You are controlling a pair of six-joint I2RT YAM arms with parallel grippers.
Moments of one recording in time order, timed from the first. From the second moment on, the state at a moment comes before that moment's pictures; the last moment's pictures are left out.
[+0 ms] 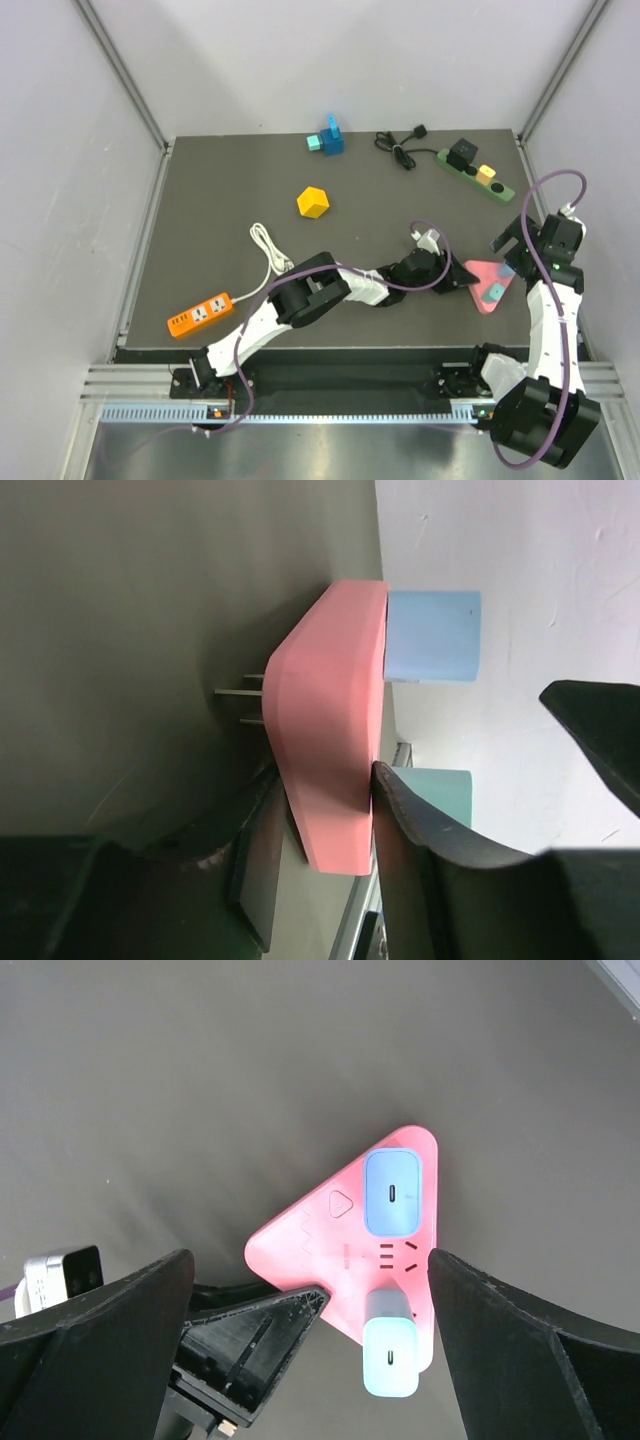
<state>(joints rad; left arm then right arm) -1.12 2.53 1.65 0.67 0.11 -1.30 -0.37 0.91 0.74 -0.59 -0.03 0.43</state>
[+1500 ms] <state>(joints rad) -1.08 2.33 1.26 0.82 0.07 -1.32 -0.32 1.12 0.60 -0.41 -0.18 0.40</state>
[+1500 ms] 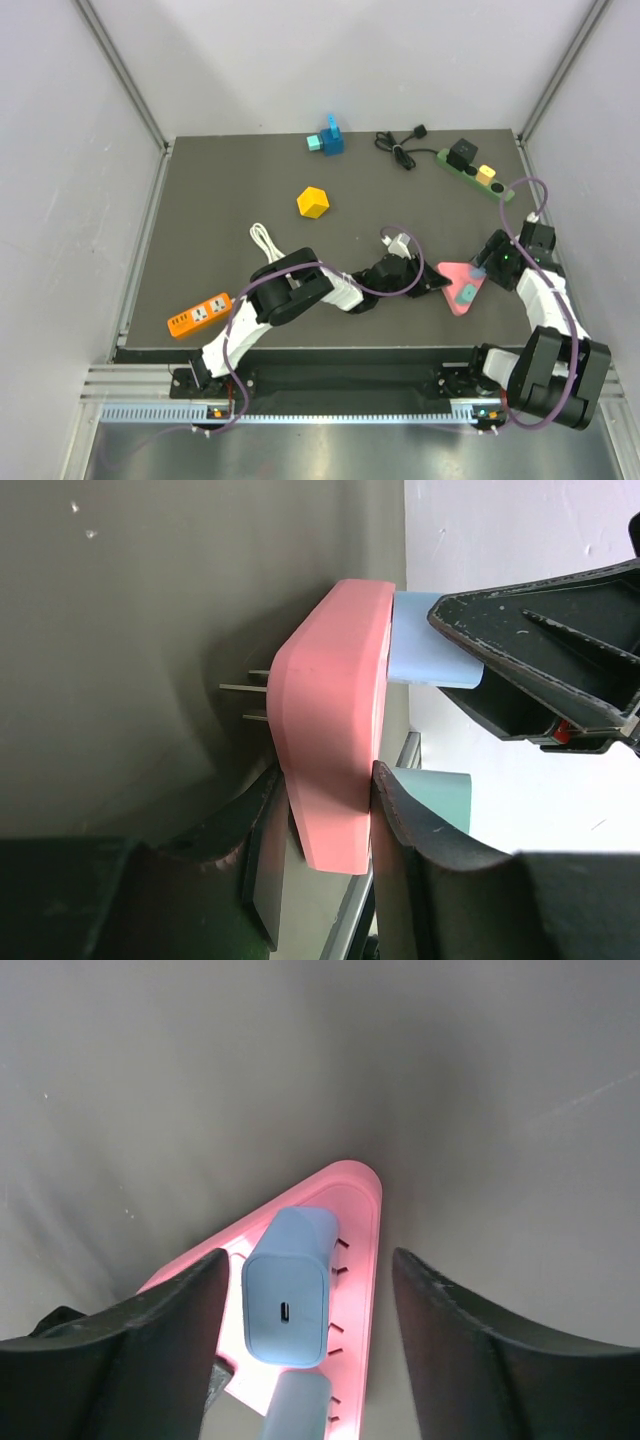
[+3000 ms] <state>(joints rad) -1.10 2.30 1.30 0.71 0.04 -1.21 -0.28 1.04 0.83 -0.61 -0.13 0.39</state>
